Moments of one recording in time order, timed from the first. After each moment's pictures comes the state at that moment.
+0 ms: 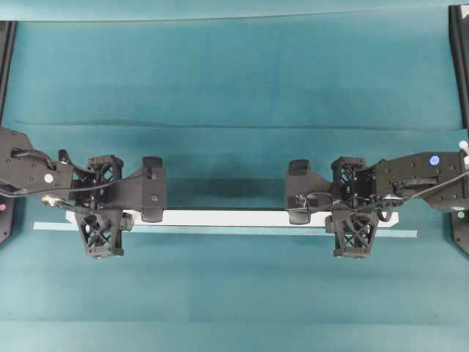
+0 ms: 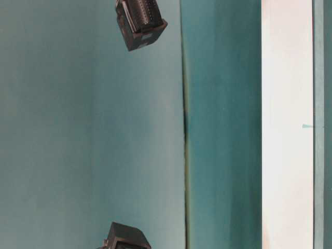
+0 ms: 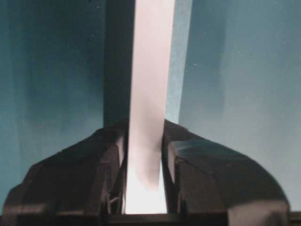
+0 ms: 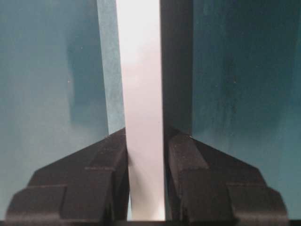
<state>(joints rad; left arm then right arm) -0.03 -0.09 0.86 0.03 0.49 -0.12 0.00 0.00 0.80 0.10 0.56 -0.03</state>
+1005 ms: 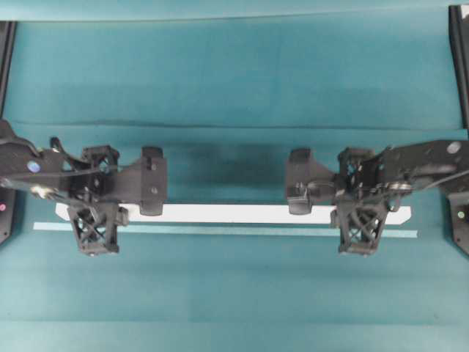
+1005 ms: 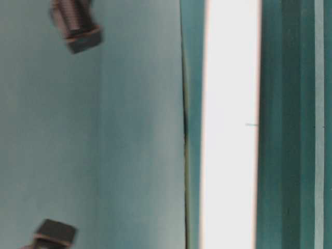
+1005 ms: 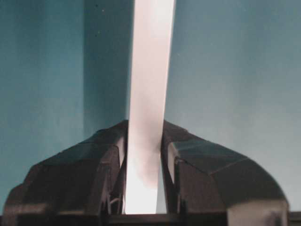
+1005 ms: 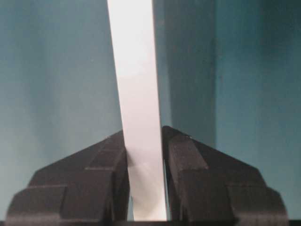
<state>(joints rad) -0.03 -0.23 0.72 0.02 0.77 -0.12 -0.02 -0.14 0.67 0.10 0.84 0.01</state>
